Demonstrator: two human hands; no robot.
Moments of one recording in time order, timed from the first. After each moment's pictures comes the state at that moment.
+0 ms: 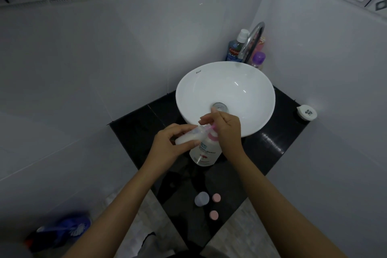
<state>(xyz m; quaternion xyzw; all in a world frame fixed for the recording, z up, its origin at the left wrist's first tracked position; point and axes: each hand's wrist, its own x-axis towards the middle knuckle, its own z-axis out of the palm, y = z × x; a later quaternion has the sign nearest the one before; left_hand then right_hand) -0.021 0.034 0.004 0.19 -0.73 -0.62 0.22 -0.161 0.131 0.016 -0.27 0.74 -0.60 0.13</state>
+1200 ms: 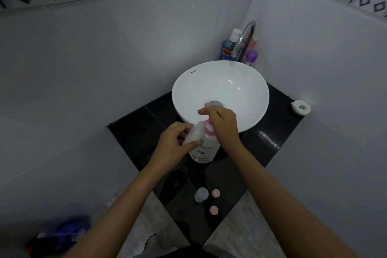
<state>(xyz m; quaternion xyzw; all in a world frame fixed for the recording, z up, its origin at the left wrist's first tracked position) -0.028 0.043 0.002 0.19 -0.80 -0.54 0.17 -0.163 0.132 0.022 -0.28 0.77 -0.56 0.11</state>
